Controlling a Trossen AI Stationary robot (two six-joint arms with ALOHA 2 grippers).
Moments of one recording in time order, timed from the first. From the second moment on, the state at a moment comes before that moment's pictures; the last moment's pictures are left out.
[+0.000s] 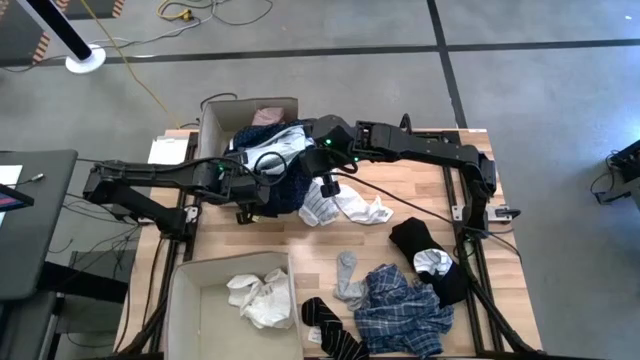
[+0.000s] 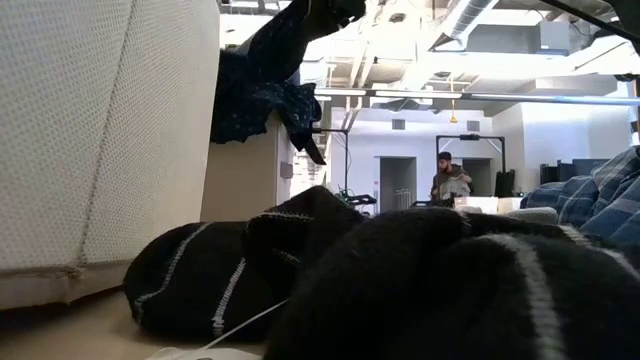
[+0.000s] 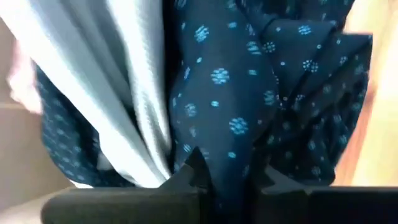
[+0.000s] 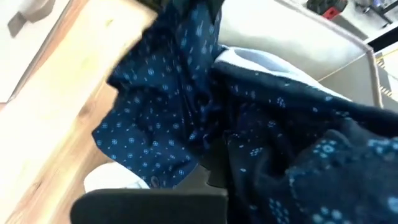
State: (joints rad) left arm -0.04 1.32 1.35 -1.24 -0.55 -0.07; right arm -0.17 1.89 1.98 -0.77 -0.03 -0.64
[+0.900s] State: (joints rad) left arm 0.26 1.32 1.75 -1.35 -0.88 0.18; right arm -0.19 1.89 1.98 -0.53 -0.17 -0.64
